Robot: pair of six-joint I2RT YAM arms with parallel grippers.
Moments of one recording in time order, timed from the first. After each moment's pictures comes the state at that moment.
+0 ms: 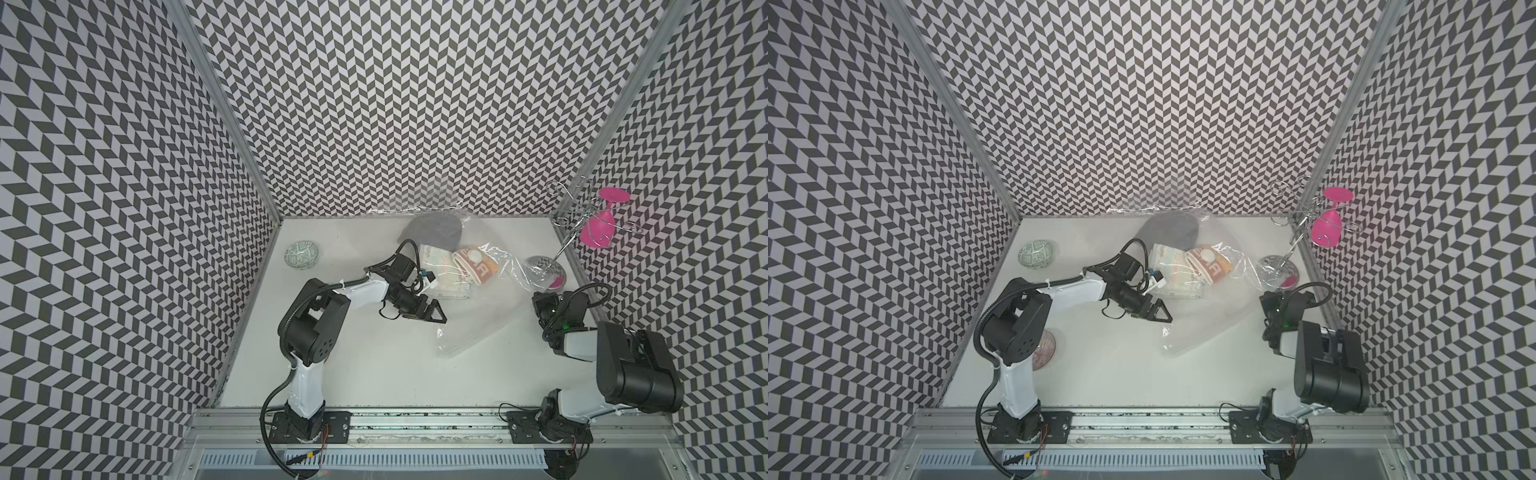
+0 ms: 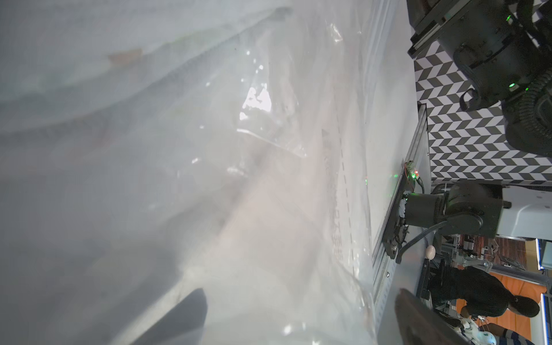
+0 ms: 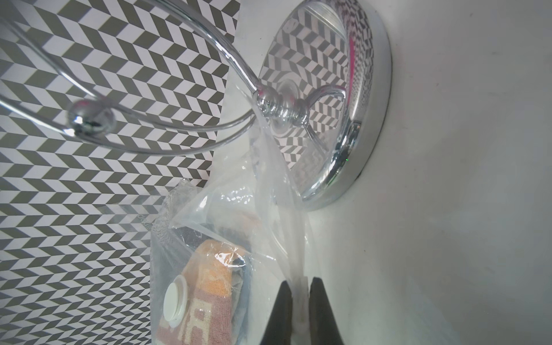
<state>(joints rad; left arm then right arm) -0.62 1.97 1.27 -0.47 0.83 -0.18 -0.26 1.51 0.31 0.69 -0.21 1.07</state>
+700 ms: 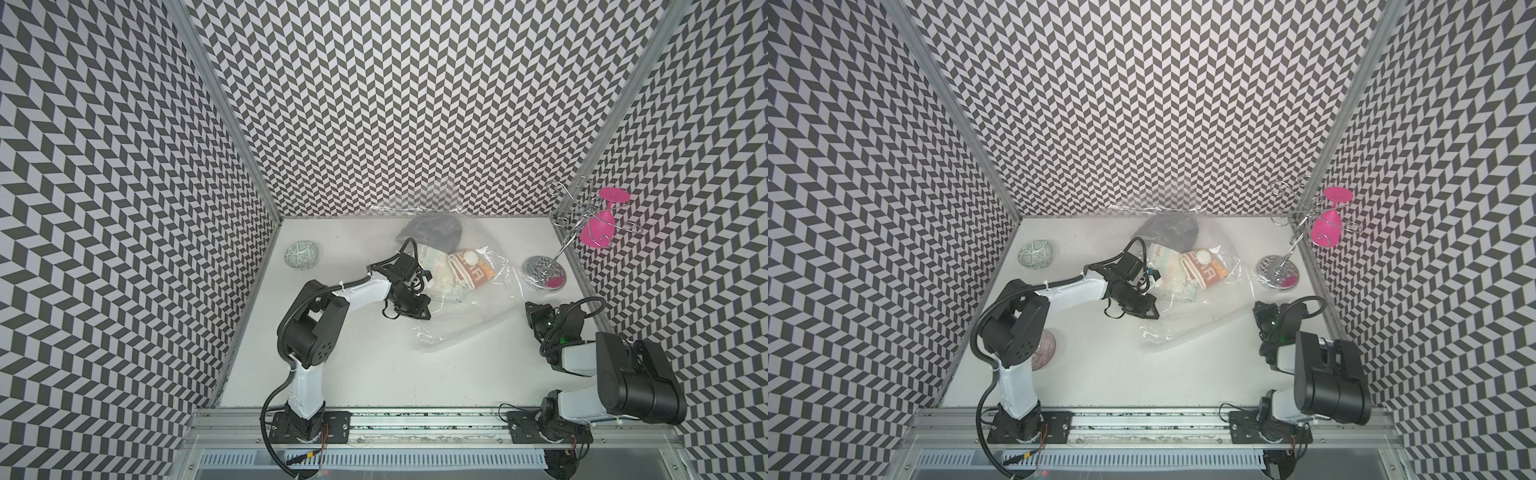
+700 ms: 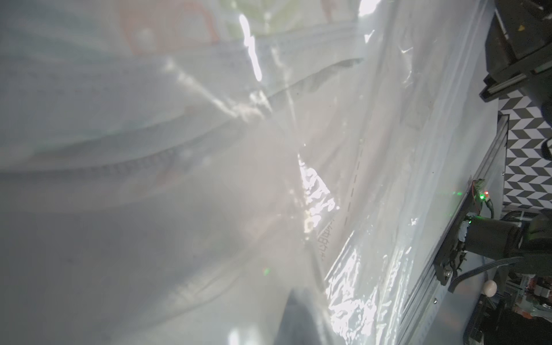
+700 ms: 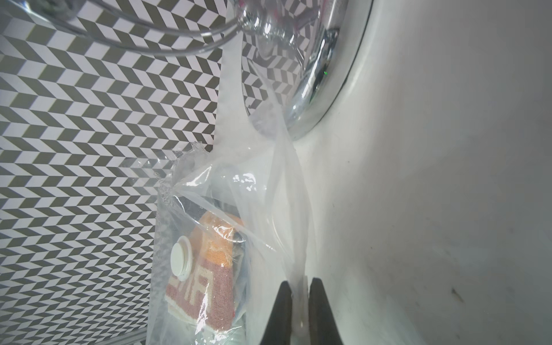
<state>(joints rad) -0.63 1.89 1.25 -0.57 0.57 -0.20 -0.24 1.46 0.18 0.77 -0.28 1.14</state>
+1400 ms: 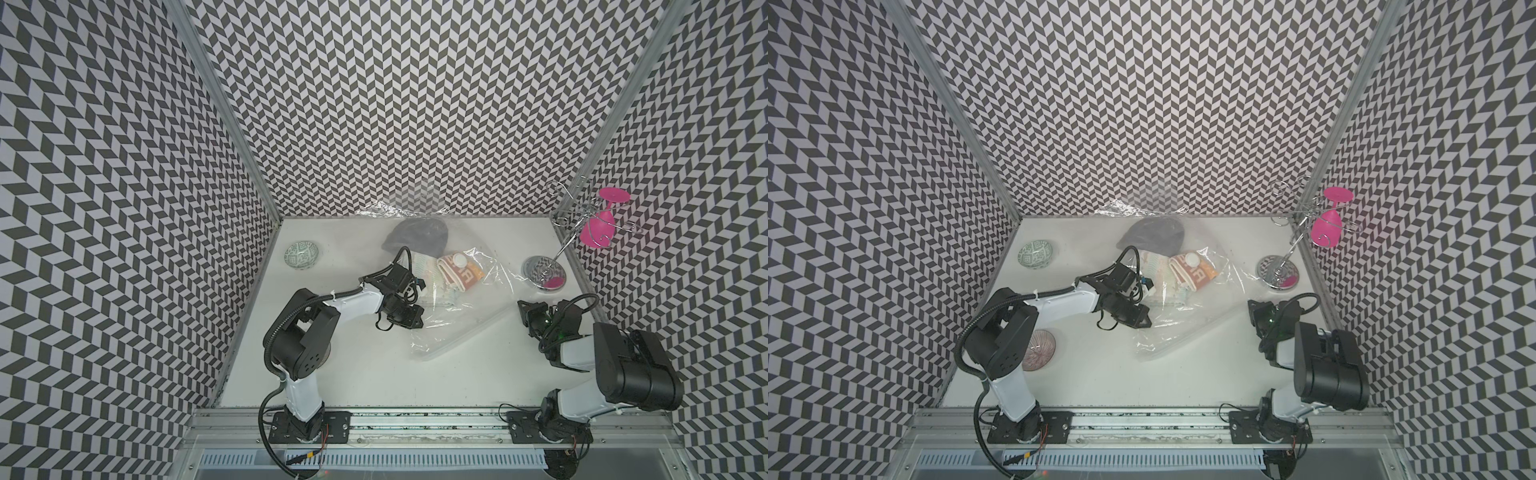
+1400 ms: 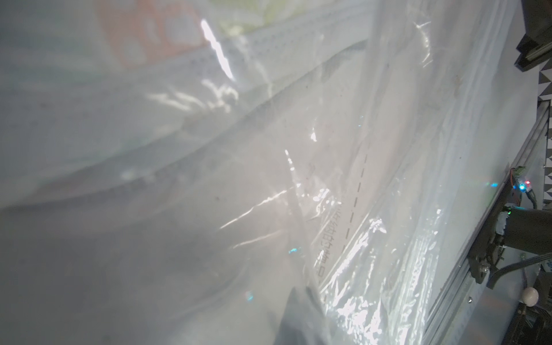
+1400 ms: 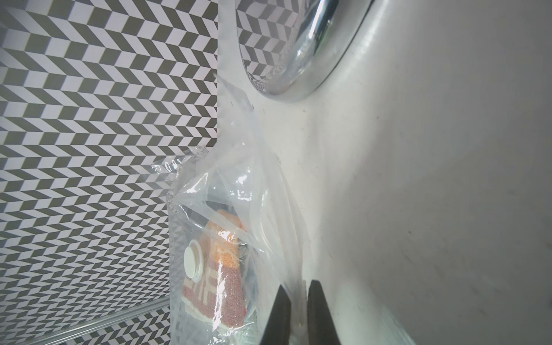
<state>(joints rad) -0.63 1.80 1.08 -0.47 0.49 -0.20 -0.25 1.52 0.21 0.78 -0.41 1.18</state>
